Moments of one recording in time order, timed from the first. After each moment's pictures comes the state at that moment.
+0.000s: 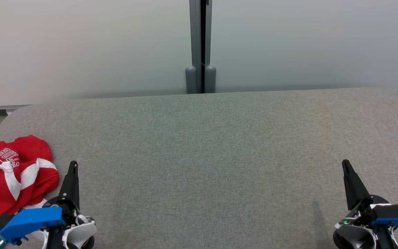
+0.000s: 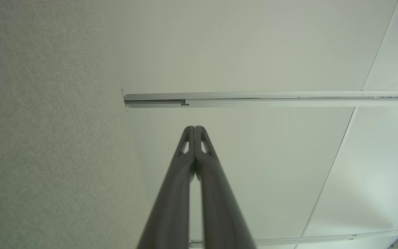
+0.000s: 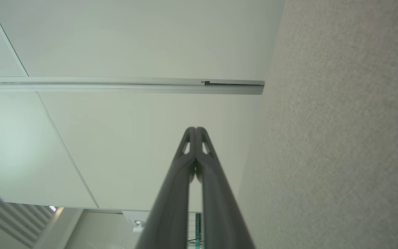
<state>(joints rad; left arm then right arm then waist) -0.10 0.05 0.12 0.24 -1.61 -0.13 0.11 -0.10 -0.05 -0.11 0.25 1.61 0.13 0.11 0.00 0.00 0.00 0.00</state>
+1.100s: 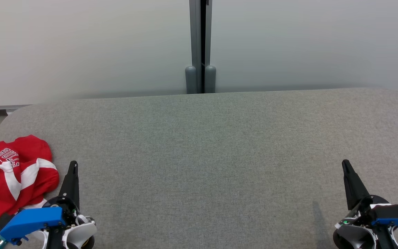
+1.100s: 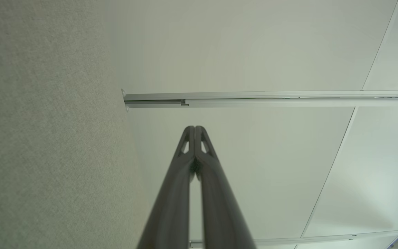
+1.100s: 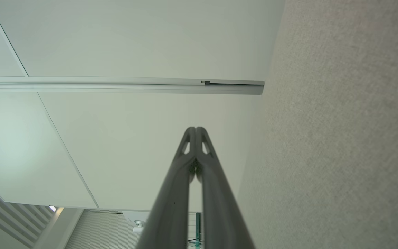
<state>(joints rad) -0.10 0.05 0.12 0.24 -1.61 -0.13 0.11 -0.10 -0.05 -0.11 0.25 1.61 0.13 0.11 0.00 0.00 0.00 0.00</state>
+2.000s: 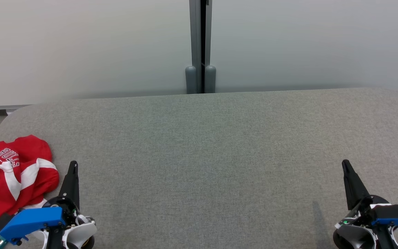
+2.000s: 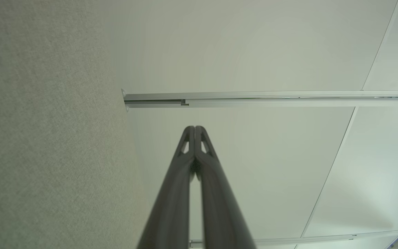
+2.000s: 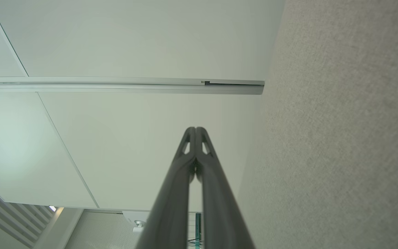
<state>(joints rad) -0.10 0.05 0.12 0.24 -1.61 -0.13 0.11 -0.10 -0.05 -0.11 0.25 1.61 0.13 0.11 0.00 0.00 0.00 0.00</state>
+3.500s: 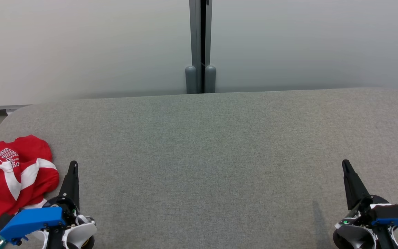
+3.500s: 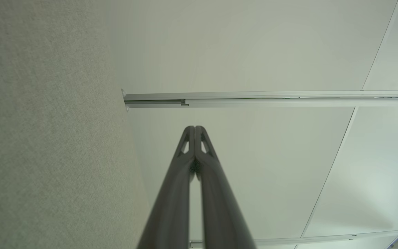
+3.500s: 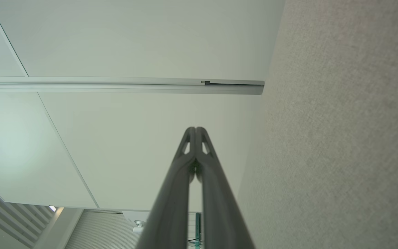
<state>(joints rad) -0.10 0.05 0.12 0.24 -1.61 -0.13 0.11 -0.10 -0.05 -0.11 0.25 1.61 0.13 0.11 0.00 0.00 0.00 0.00</state>
